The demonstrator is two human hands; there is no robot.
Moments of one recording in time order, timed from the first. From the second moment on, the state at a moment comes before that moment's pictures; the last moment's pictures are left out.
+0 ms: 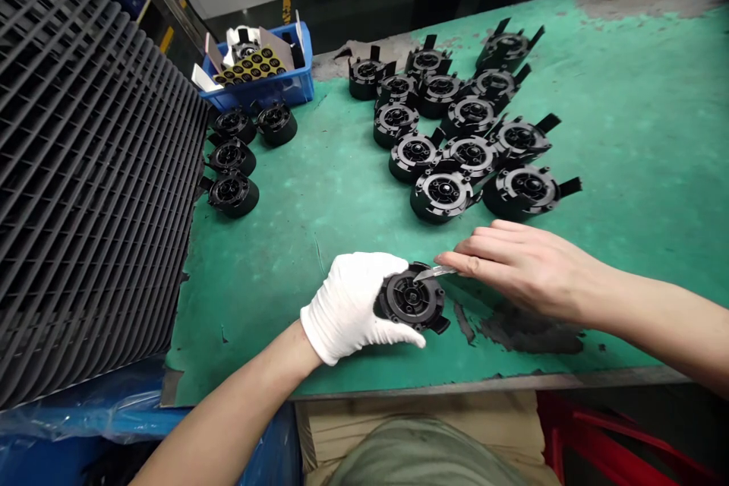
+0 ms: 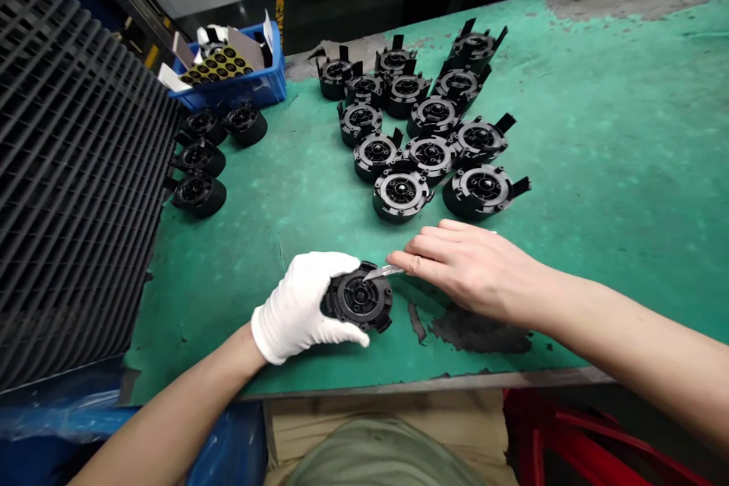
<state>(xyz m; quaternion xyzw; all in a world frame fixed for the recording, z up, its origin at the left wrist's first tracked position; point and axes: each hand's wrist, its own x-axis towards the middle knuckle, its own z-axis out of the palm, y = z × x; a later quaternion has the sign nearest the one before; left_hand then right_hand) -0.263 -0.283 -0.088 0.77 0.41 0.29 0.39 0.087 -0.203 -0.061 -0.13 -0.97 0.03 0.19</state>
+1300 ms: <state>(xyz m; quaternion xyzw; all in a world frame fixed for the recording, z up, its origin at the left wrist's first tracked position) -0.263 -0.284 -0.088 0.78 0.40 0.30 0.38 0.085 -0.202 -0.053 -0.12 -0.98 0.02 0.18</state>
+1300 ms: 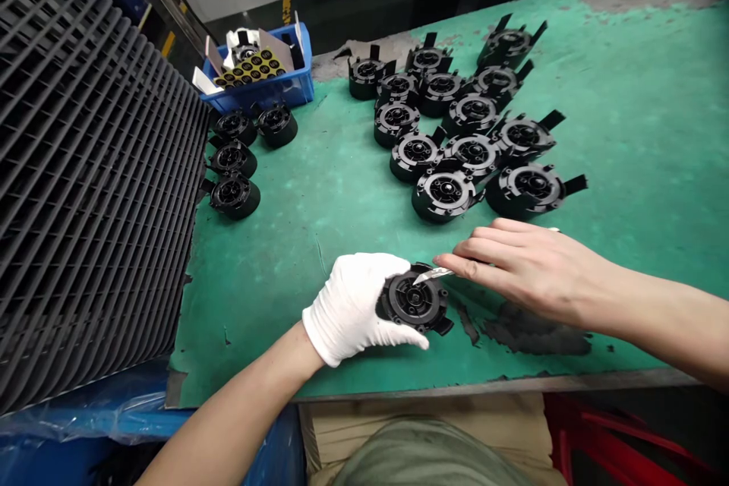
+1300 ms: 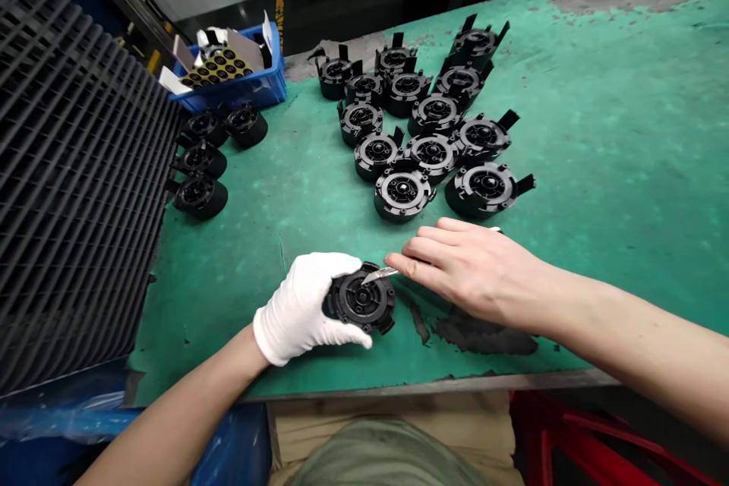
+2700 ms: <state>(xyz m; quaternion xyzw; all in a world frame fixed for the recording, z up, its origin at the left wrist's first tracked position) -0.261 -0.283 -0.091 0.78 0.40 0.28 0.39 0.070 -0.279 -0.029 -0.24 -0.96 -0.10 0.11</state>
